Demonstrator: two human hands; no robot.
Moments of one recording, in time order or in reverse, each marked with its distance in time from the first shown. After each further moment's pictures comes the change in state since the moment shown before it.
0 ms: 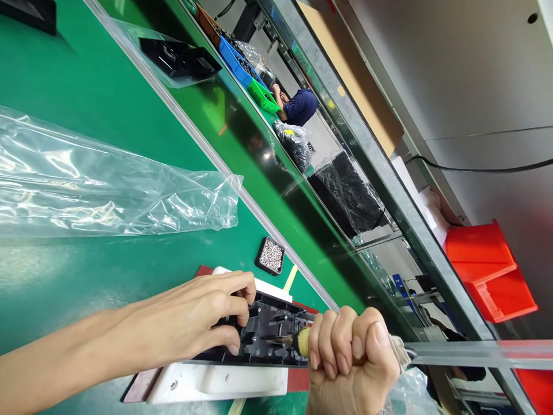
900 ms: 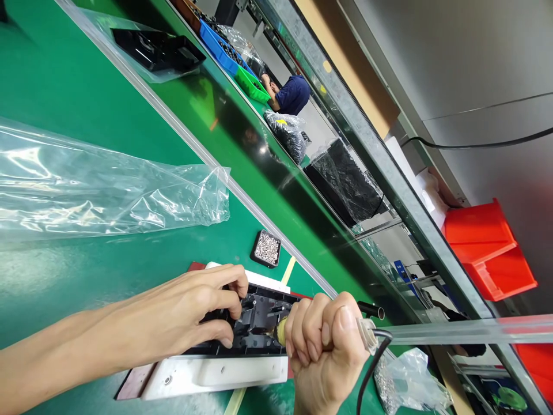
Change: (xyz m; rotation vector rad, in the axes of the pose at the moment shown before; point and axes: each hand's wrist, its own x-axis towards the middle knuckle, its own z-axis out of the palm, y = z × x) left_hand -0.004 0.001 -0.006 -0.005 0.011 -0.011; right_hand -0.010 0.017 0.006 0.019 0.003 0.016
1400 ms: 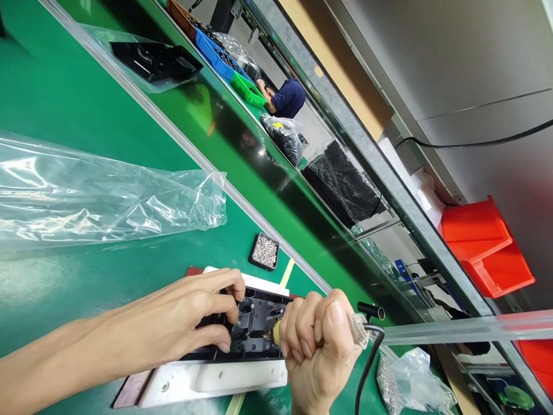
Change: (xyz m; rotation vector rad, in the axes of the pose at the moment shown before) left_hand -0.002 -0.004 0.002 -0.003 -0.026 -0.026; right_hand -0.001 0.003 0.001 -0.011 0.013 -0.007
